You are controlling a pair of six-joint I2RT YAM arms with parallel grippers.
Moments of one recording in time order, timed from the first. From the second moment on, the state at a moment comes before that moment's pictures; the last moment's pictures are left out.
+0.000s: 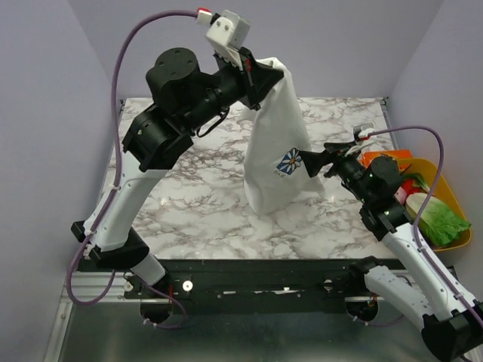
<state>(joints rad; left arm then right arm) -0.83 1.60 2.30 -0.58 0.11 -0.24 0.37 0.80 0.72 0.11 -0.15 0.24</state>
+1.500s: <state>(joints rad) -0.34 1.40 1.00 -0.37 0.10 -0.48 0.81 1.40 0.86 -0.20 -0.18 0.38</state>
